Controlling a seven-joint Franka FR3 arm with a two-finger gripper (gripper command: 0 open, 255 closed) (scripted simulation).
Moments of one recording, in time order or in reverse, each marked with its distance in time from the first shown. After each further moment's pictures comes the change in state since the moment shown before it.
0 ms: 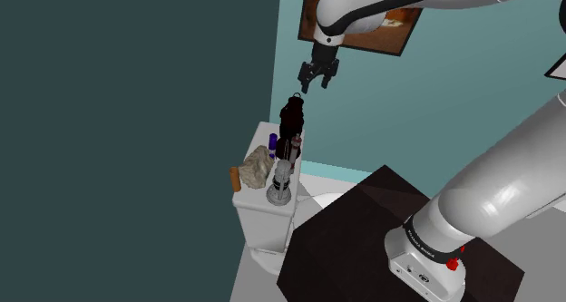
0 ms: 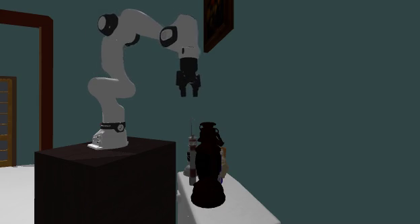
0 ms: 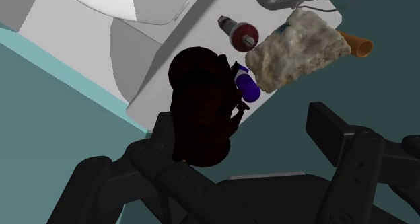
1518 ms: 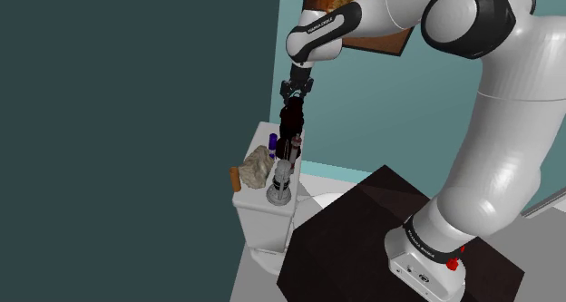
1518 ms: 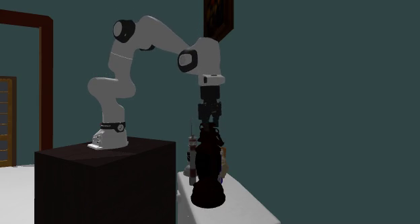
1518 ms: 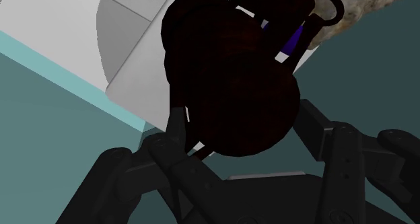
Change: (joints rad) arm -0.024 0.482 -0.013 0.315 0.041 0.159 -0.032
